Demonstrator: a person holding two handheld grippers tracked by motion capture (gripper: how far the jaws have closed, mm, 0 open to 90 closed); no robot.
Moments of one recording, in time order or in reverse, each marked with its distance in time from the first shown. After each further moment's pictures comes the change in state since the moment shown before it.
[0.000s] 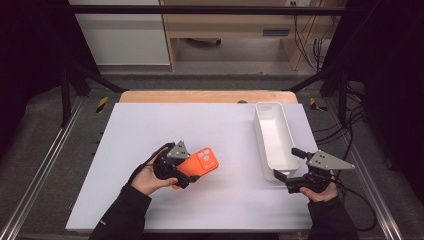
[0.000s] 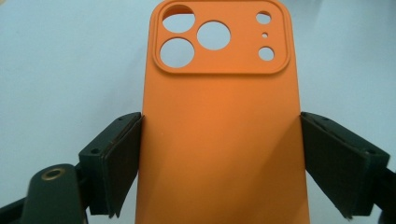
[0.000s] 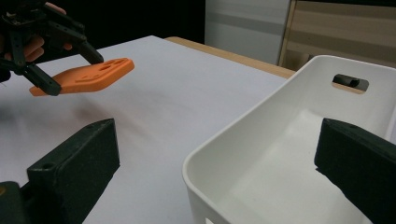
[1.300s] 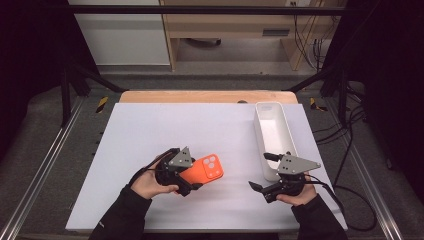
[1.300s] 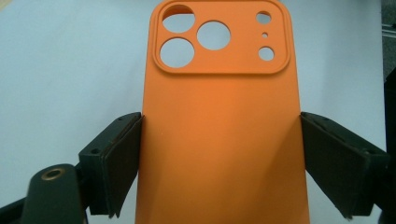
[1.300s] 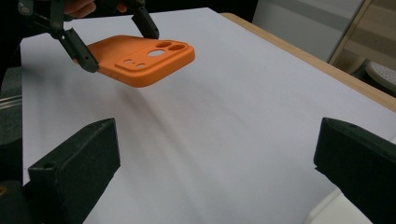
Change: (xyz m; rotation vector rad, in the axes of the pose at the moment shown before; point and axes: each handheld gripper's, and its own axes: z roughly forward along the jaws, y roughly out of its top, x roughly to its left) left arm -0.021 0.010 -0.004 -0.005 -0.057 0.114; right arm 0.050 0.018 0.041 0.122 0.165 -0.183
